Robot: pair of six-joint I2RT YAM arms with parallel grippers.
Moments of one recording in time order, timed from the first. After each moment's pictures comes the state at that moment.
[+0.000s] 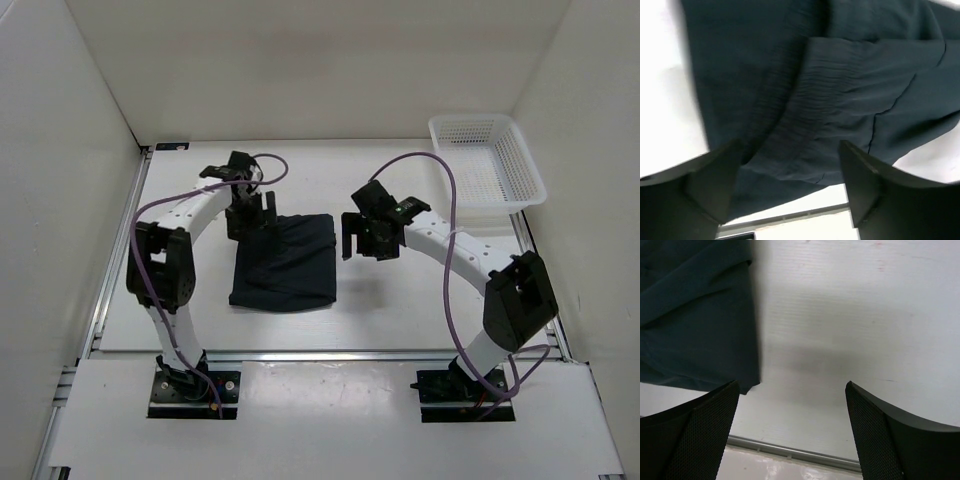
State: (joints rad) left arm -0.23 1.84 1.47 -0.89 0.14 -0.38; right arm 0.67 1.60 1.27 -0.78 0.08 0.57
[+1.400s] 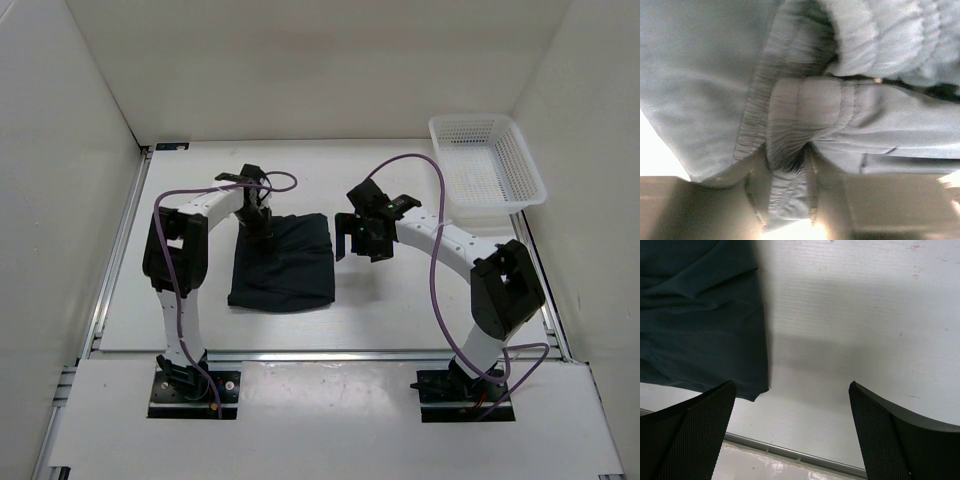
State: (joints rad) left arm -0.28 2.03 1.50 -0.89 0.21 -0.34; right arm 0.66 1.70 1.30 -0.74 -0.02 0.57
